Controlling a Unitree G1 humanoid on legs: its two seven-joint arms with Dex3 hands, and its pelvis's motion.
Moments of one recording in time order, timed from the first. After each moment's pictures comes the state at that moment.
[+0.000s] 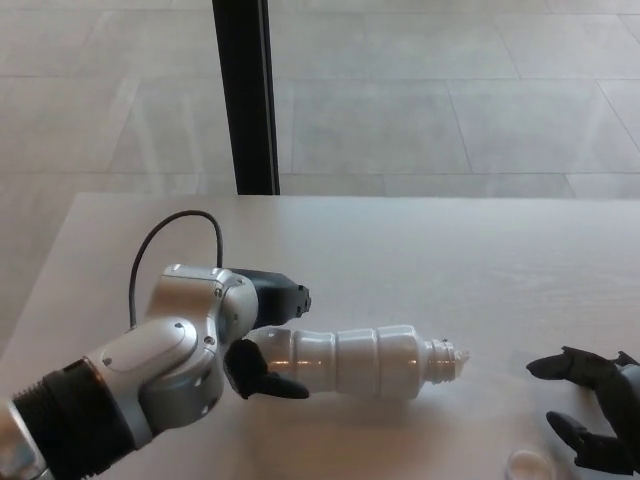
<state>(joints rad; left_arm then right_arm) -0.87 0.58 -0.95 0.09 0.49 0.72 -0.71 -0.09 -0.46 0.14 0.29 -0.55 -0.12 -0.24</state>
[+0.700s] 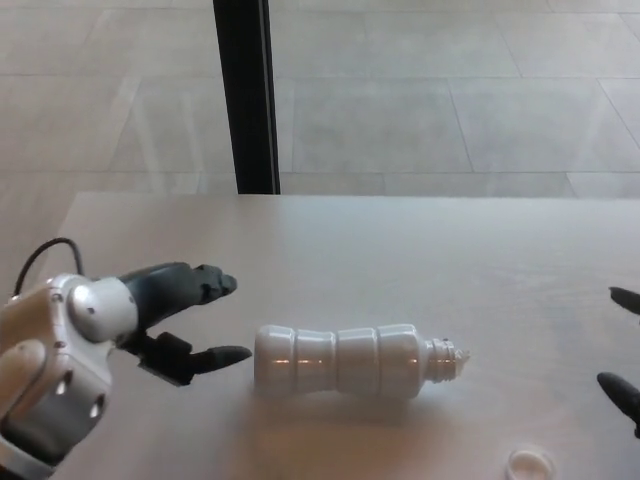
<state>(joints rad) -0.51 0.63 -0.35 -0.09 0.40 0.76 -0.74 -0.07 -0.54 -0.03 0.20 -0.46 -0.13 -0.15</state>
